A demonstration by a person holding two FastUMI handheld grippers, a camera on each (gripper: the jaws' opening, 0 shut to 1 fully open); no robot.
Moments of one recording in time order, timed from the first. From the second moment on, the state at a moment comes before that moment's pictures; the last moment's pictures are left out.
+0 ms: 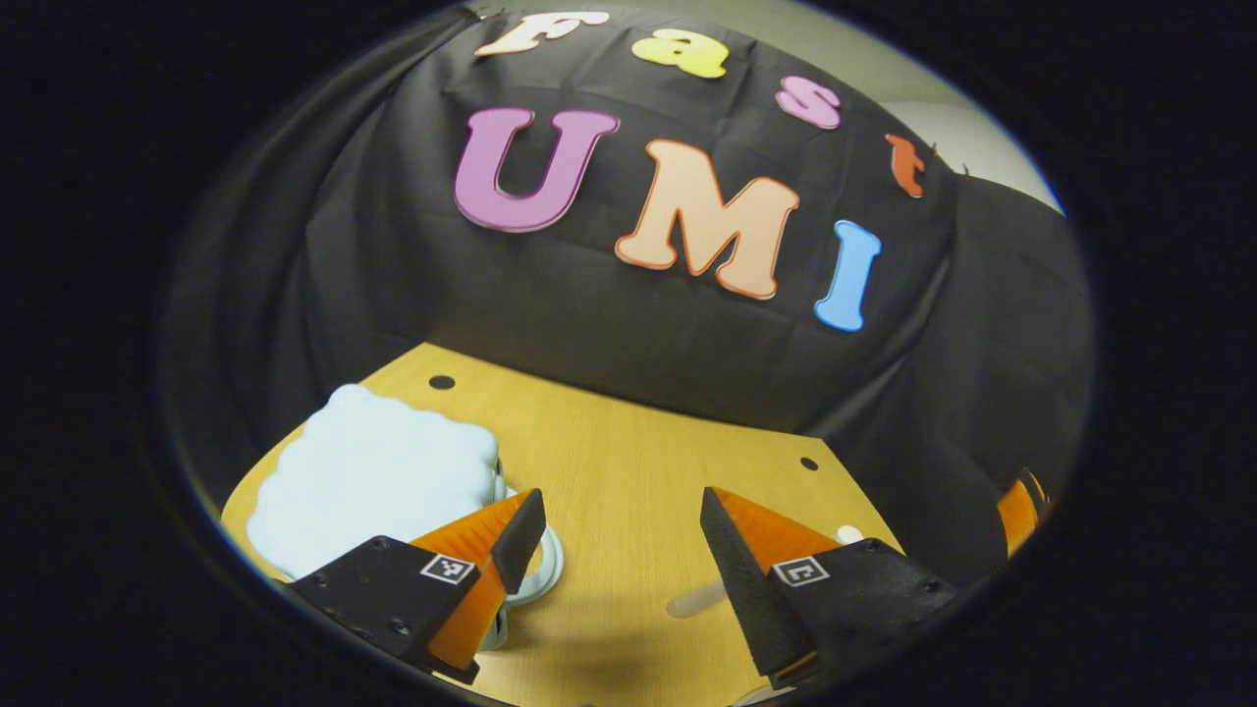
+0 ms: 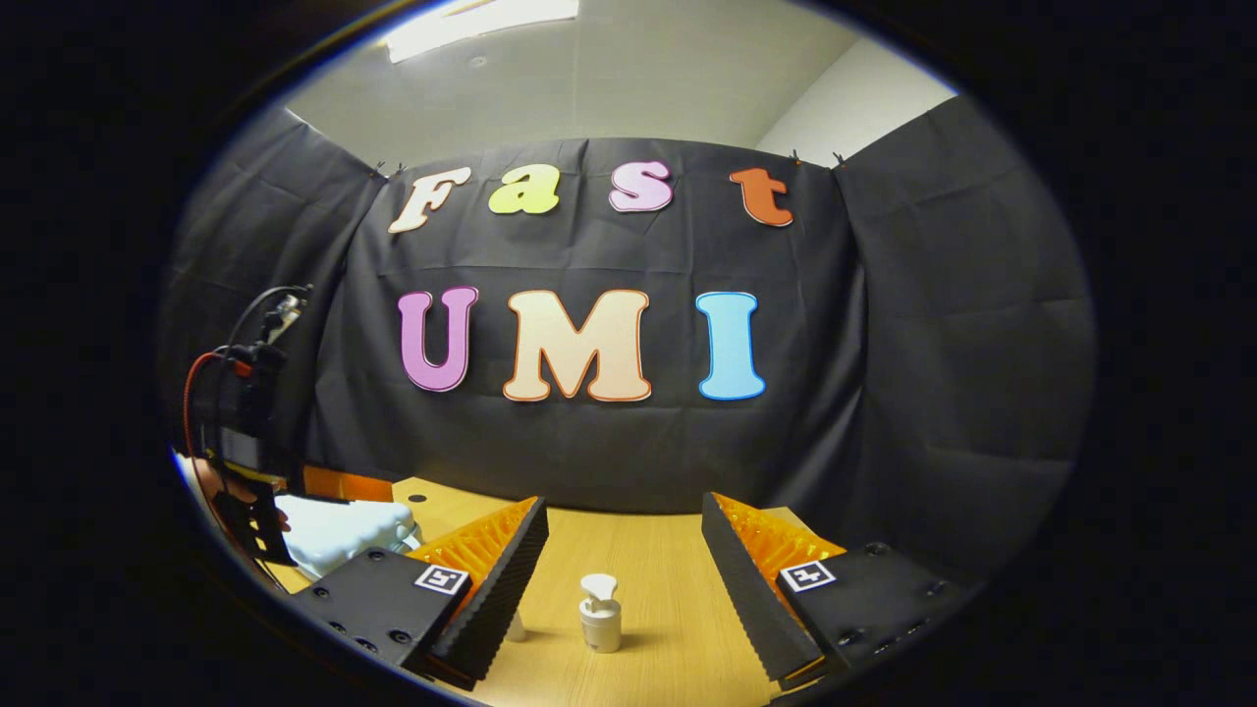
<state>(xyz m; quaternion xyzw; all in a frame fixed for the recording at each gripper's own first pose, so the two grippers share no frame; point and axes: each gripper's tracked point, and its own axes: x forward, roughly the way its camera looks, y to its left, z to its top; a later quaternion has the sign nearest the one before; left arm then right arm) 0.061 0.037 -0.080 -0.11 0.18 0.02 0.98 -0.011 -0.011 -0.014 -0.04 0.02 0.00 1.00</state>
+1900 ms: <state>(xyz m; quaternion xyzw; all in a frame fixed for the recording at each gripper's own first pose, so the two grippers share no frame) 0.111 0.093 -0.279 -0.07 0.58 0.12 0.80 -0.031 -0.064 -0.028 -0.04 0.03 -0.05 1.00</state>
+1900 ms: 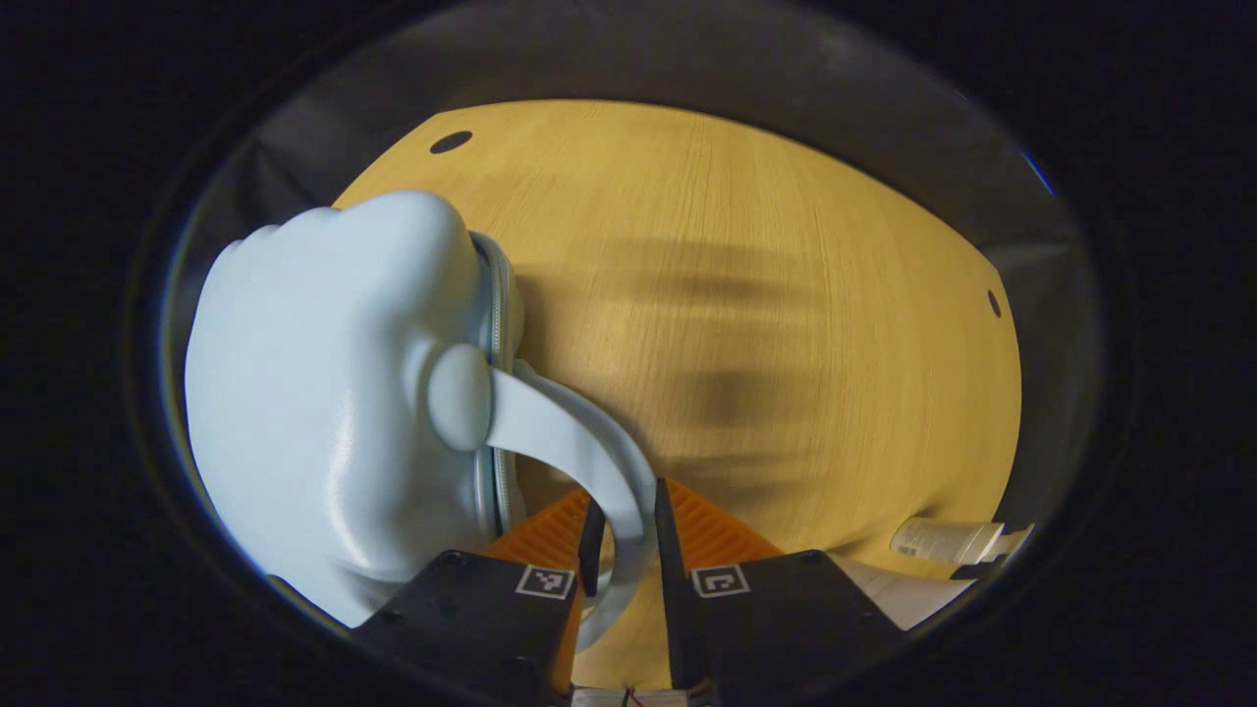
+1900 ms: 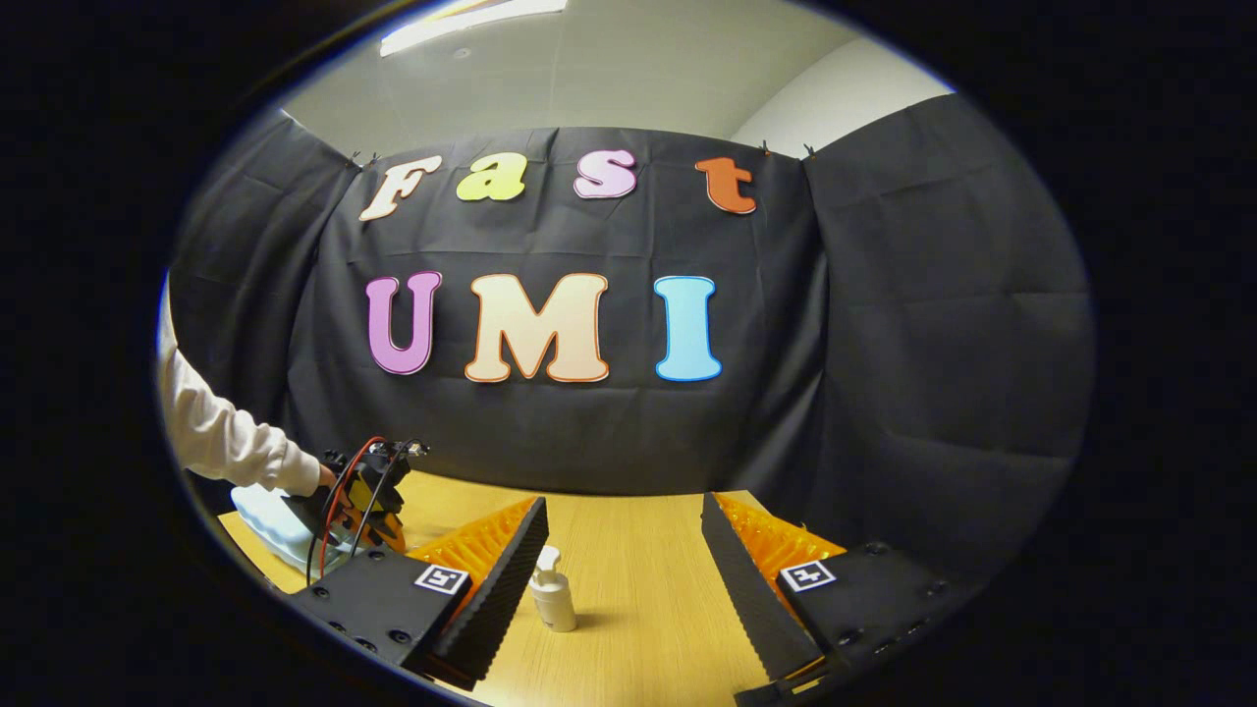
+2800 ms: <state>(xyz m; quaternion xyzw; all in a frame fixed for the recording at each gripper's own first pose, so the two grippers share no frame) 0.118 0.080 -0.240 -0.17 0.56 0.05 0.81 -0.010 -0.039 -0.036 -0.05 0.04 -0.01 1.00</state>
